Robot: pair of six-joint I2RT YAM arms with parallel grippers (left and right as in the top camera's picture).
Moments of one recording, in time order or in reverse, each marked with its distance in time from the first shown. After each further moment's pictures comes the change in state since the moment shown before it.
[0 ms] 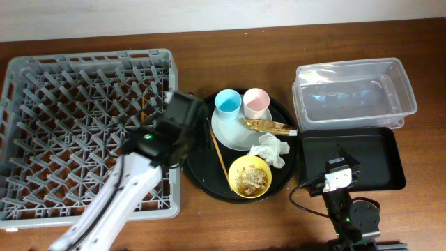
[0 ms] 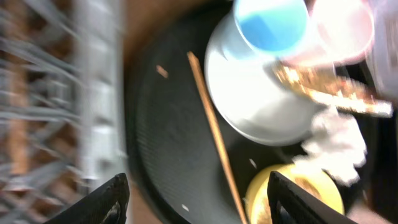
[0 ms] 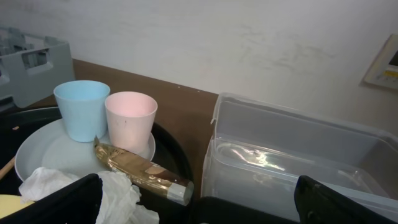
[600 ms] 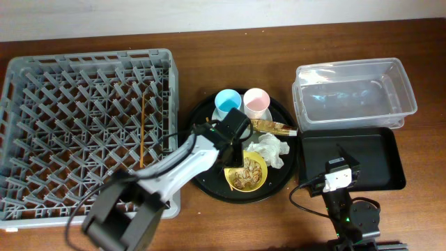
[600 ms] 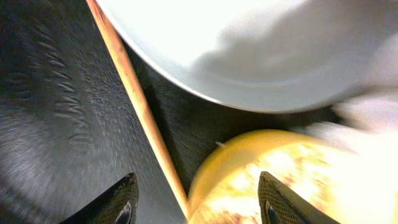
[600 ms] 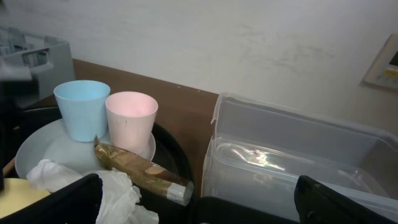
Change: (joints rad) left arm -0.187 0.376 0.001 0.119 0.080 -0.172; right arm 0.000 0.000 0.000 0.000 0.000 -0.001
